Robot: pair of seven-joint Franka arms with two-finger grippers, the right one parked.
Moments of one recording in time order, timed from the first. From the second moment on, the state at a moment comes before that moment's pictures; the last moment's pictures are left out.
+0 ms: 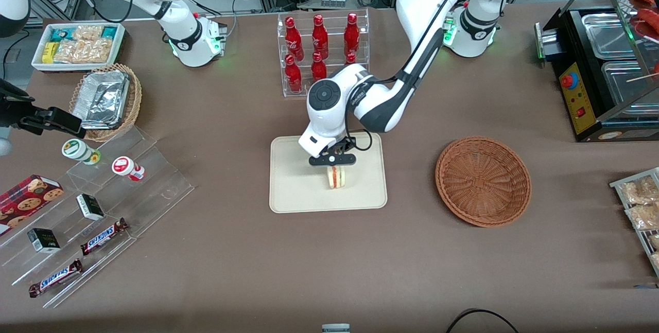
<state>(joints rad) -0.77 0.69 -0.07 -1.48 0.06 2.13 -0.89</state>
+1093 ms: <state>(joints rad) -0.79 0.74 -0.07 -1.47 0.10 2.20 -0.89</state>
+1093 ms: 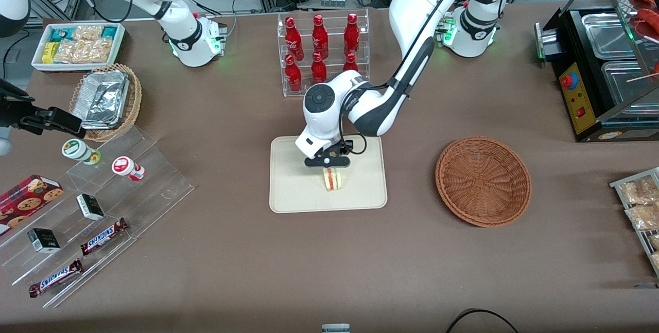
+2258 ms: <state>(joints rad) -0.55 0.36 -0.03 -1.43 0.03 1.82 -0.80</state>
